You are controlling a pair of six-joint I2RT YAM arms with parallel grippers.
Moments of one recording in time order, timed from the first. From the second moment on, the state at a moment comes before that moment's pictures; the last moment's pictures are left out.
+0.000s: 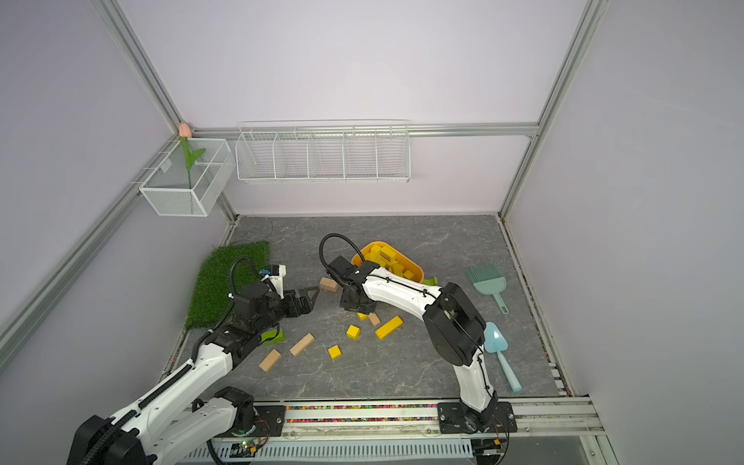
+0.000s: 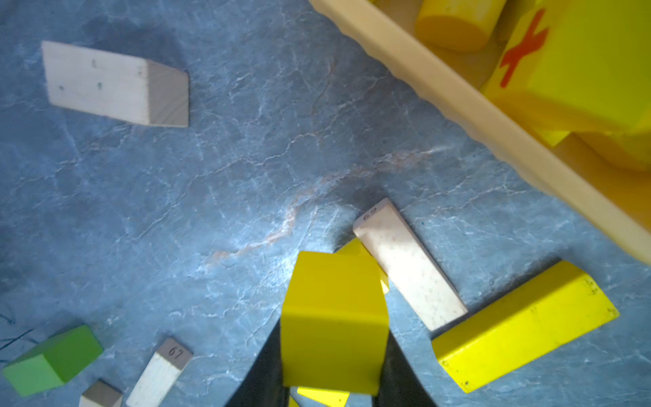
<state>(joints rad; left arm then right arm) -0.41 0.94 0.48 0.00 0.16 -0.49 0.90 1.97 1.57 -0.91 0.10 1.02</state>
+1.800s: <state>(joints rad) -0.55 1.51 0.92 -0.22 0.23 -0.44 0.30 1.35 0.96 -0.85 -0.23 0.61</state>
